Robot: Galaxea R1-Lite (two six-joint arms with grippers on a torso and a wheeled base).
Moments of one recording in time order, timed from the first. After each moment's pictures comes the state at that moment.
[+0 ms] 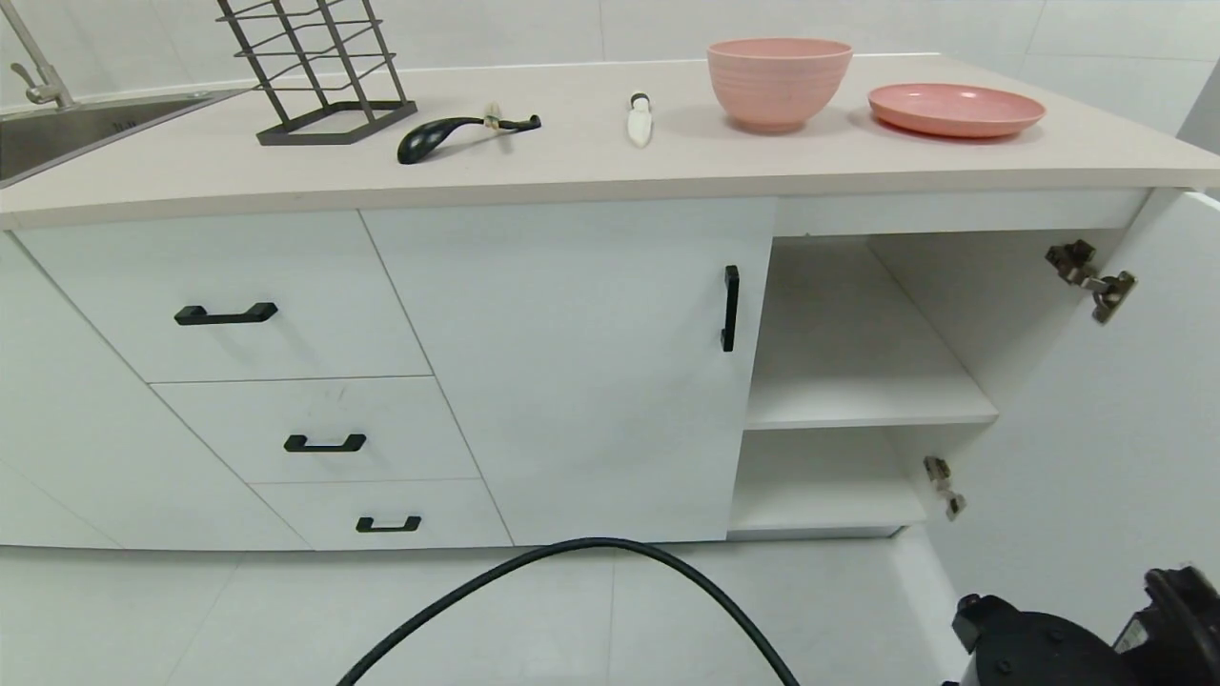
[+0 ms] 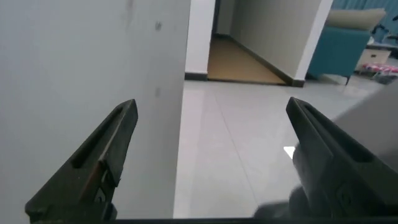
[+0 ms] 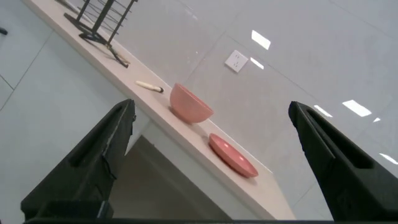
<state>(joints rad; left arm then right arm) -1.28 2.63 -1.67 -1.21 -0.39 -0.07 -0.23 0.78 -0.30 -1.34 0.77 -0.25</state>
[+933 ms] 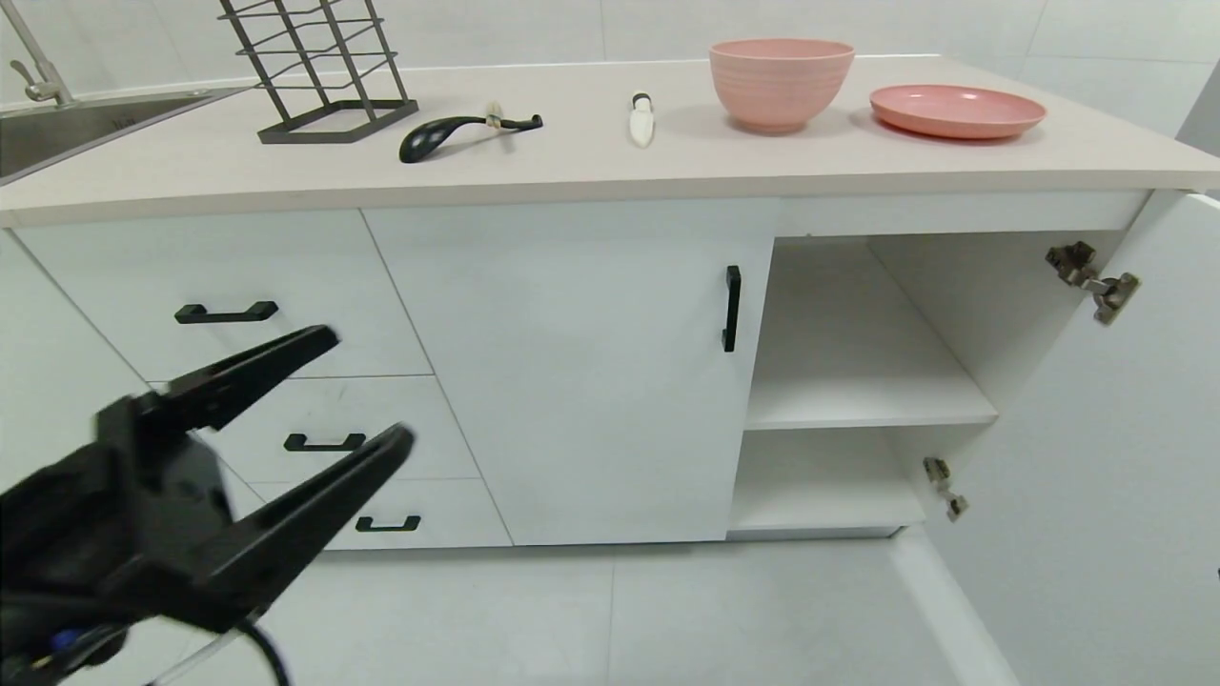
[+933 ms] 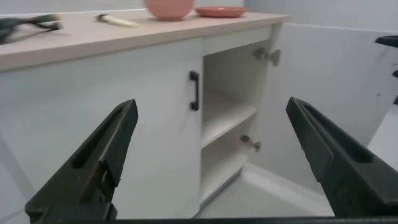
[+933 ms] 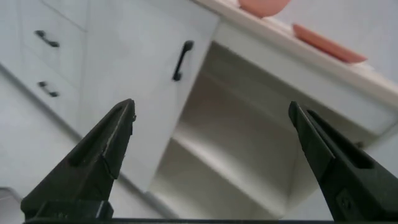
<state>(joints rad) -0.35 1.19 -0.18 -1.34 -0.44 -0.07 -0.20 0.76 0.00 -1.13 0.76 -0.26</state>
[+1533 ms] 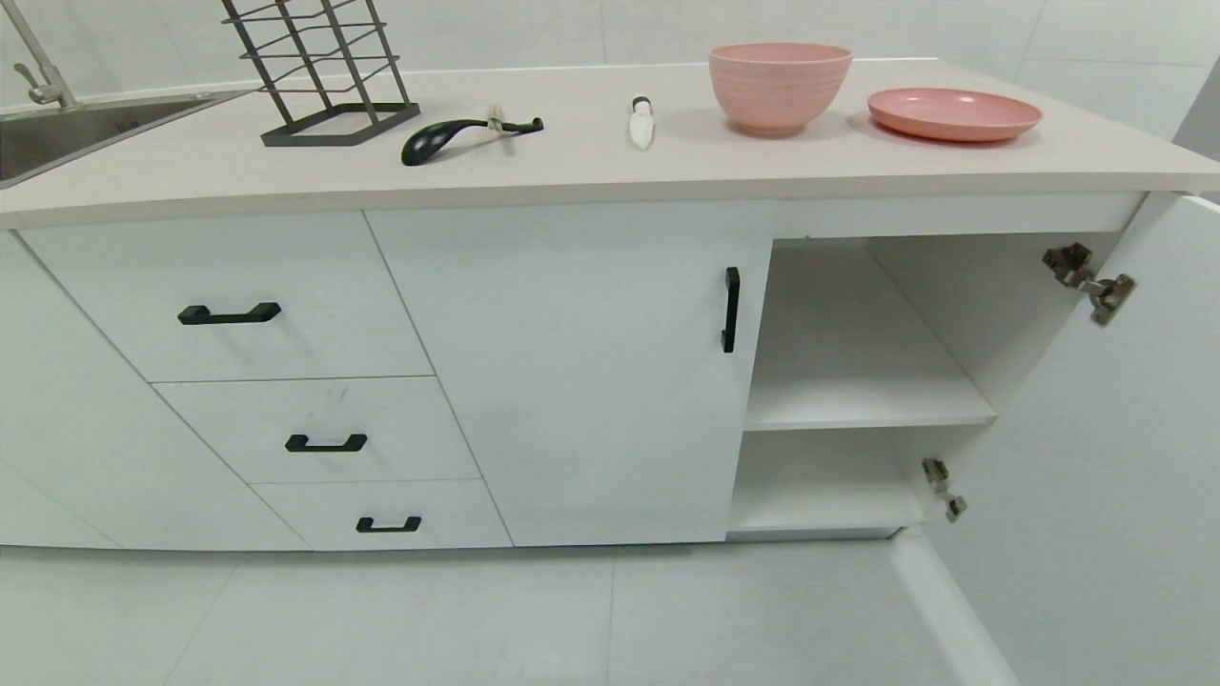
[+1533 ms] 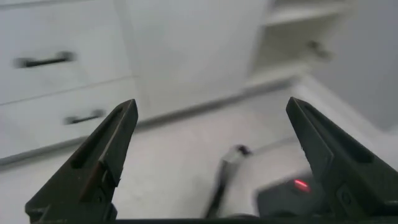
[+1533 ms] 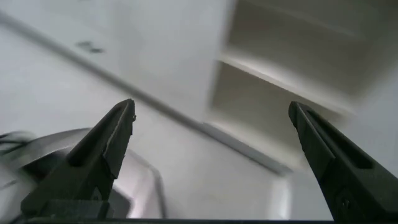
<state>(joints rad) -0.04 0.14 -0.03 -0.02 -0.35 0.00 -0.03 0.14 0.00 -0.13 0.60 -0.24</state>
